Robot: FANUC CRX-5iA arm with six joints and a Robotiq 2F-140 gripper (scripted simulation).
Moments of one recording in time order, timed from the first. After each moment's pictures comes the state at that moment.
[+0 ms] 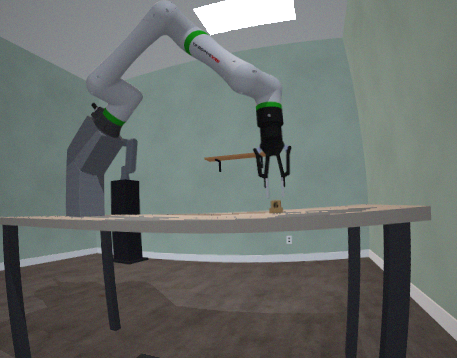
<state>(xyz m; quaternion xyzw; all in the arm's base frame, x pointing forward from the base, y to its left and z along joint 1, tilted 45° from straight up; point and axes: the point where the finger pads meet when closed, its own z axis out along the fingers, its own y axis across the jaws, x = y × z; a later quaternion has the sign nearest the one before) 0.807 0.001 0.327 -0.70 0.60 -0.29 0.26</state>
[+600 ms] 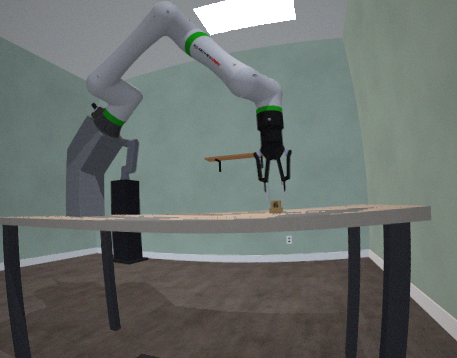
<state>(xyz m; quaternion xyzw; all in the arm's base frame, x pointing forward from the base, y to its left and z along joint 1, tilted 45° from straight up) 0.817 0.001 0.317 -0.70 0.60 -0.29 0.26</state>
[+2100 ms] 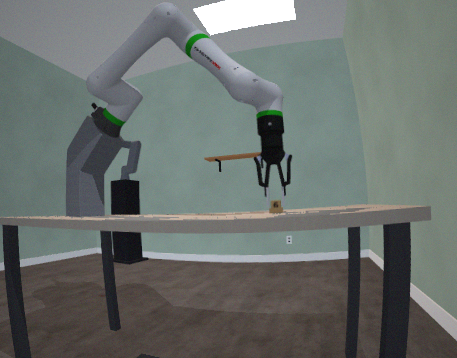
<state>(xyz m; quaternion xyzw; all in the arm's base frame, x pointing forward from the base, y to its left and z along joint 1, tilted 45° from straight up) 0.828 0.001 0.305 -0.70 0.60 -0.29 0.26</state>
